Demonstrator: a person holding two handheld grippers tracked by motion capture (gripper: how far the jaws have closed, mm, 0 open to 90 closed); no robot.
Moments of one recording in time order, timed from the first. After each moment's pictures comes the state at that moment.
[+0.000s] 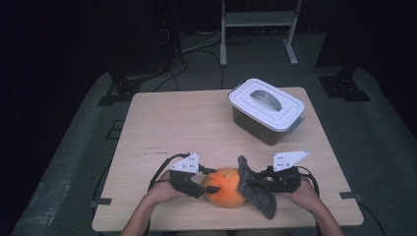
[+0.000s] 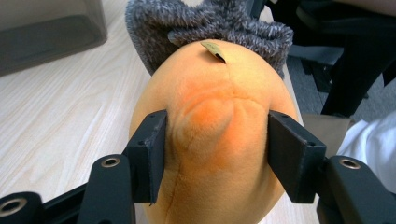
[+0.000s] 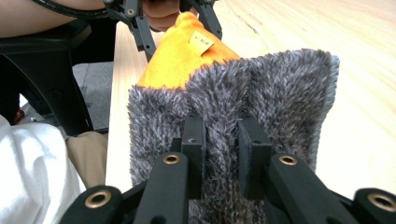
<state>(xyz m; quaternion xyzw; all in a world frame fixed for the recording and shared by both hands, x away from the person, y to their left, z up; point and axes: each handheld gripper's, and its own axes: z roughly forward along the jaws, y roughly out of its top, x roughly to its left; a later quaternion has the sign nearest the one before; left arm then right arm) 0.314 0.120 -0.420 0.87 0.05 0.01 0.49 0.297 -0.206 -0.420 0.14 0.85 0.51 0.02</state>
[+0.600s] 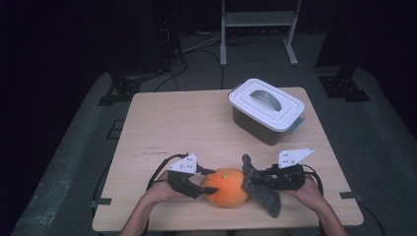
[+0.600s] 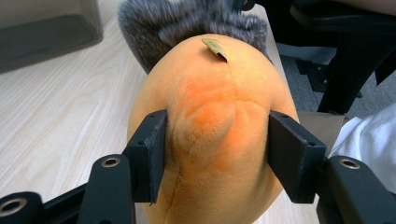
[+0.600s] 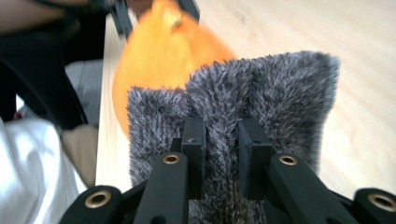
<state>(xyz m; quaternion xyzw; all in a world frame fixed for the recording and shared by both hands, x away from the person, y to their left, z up) 0.314 0.124 -0.423 0.87 0.05 0.00 0.49 0.304 -0.221 -0.424 0.17 0.84 0.51 0.02</state>
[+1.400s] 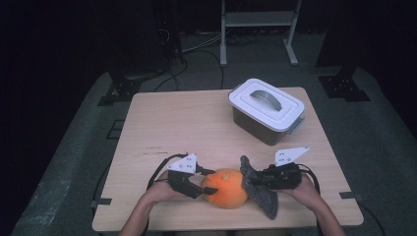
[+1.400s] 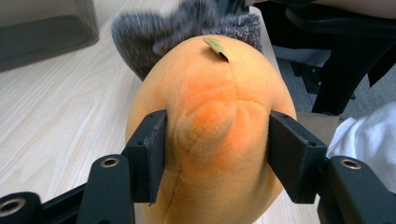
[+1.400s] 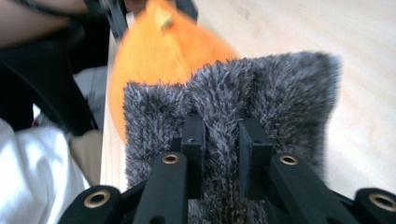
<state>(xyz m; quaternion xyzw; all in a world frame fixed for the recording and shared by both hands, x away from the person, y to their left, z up) 0.316 0.125 -0.426 0.87 0.04 -0.01 0.50 0.312 -0.215 -0.435 0.18 0.85 0.50 -0.01</state>
